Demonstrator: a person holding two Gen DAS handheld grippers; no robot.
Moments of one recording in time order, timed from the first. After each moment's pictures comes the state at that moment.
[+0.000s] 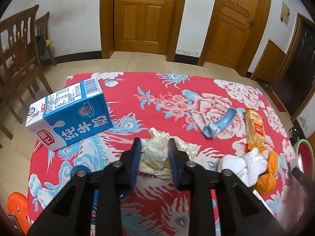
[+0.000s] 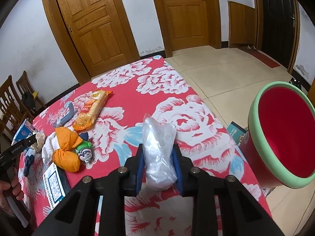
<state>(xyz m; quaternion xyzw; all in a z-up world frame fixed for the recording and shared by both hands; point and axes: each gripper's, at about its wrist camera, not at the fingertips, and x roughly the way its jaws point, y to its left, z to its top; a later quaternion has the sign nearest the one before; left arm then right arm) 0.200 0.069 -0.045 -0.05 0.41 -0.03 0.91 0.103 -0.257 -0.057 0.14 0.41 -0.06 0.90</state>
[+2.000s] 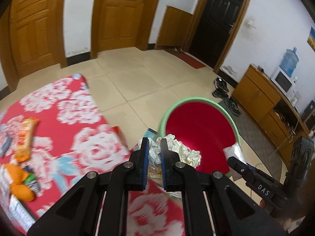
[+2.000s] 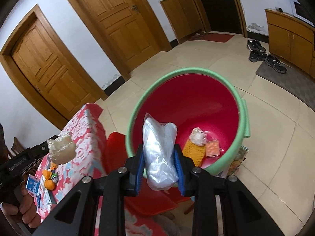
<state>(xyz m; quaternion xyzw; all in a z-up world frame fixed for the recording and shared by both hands) 0.111 -0.296 0.004 0.04 0.42 -0.35 0.84 -0.037 -0.475 -0.045 0.30 0.34 -0.18 0.87</state>
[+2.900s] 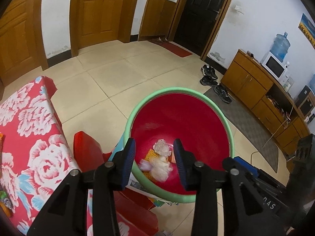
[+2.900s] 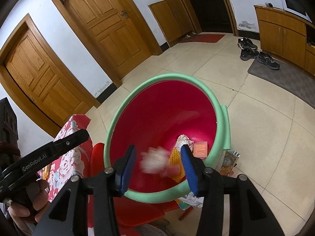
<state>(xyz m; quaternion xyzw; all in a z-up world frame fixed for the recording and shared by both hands) 0.110 -0.368 -0.019 0.06 0.43 -0.39 0.81 -0.045 -0.508 -0.052 0.31 0.33 -0.20 0.87</state>
